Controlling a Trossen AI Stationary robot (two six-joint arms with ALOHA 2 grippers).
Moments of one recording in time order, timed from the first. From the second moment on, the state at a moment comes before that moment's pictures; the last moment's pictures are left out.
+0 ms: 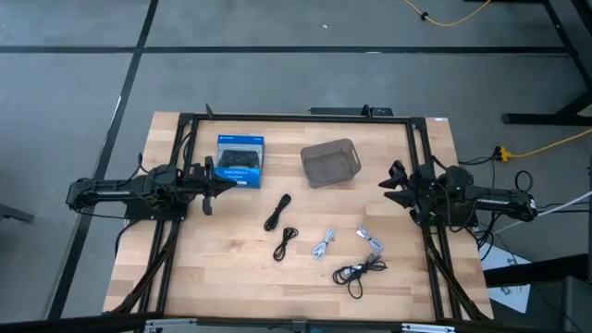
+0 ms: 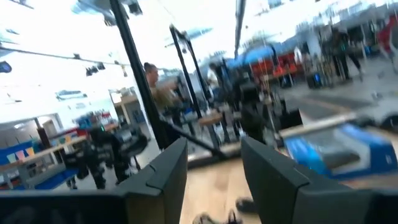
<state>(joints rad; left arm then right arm) 0.08 0.05 0.01 0.04 -0.07 -0.15 -0.08 0.00 0.01 0.31 -0.23 0.39</state>
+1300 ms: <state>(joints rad) 0.08 0.05 0.01 0.06 -0.10 -0.15 0.18 1.06 0.63 -0.65 -0.19 0.90</state>
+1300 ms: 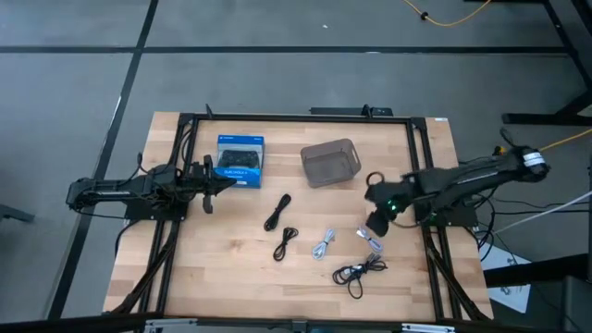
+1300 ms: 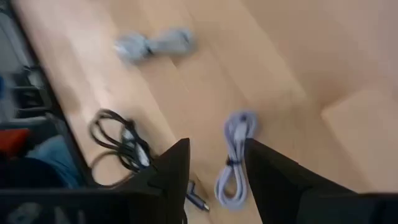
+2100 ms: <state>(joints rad) 0.08 0.05 0.01 0.06 -0.10 -0.15 0.29 1.50 0.64 -0.48 -0.06 1.17</state>
